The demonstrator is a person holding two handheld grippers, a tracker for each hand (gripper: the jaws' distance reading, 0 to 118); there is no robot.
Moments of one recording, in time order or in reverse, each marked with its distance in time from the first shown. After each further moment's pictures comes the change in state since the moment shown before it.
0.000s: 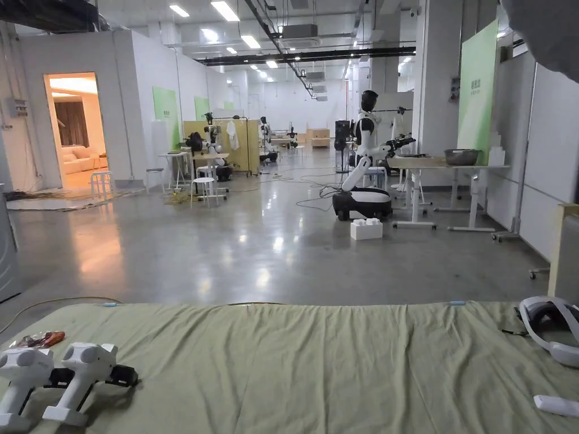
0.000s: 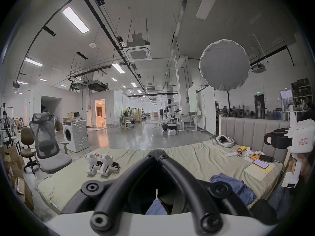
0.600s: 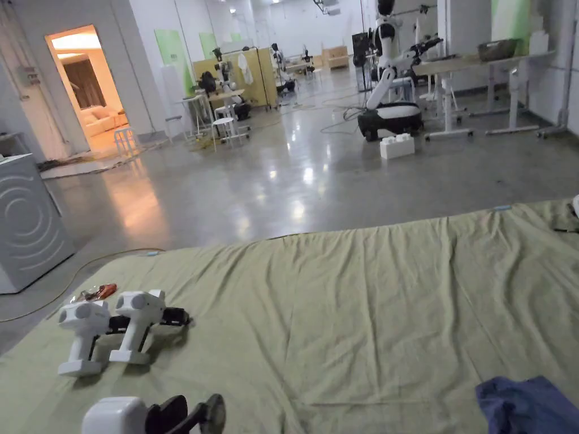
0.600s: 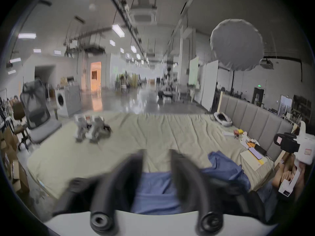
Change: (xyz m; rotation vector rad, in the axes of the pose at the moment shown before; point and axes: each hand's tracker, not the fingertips) left arm -0.044 -0.068 -0.099 -0.436 -0.084 0.175; right arm -0.001 -0.036 -0.026 -0.149 0.022 -0.059
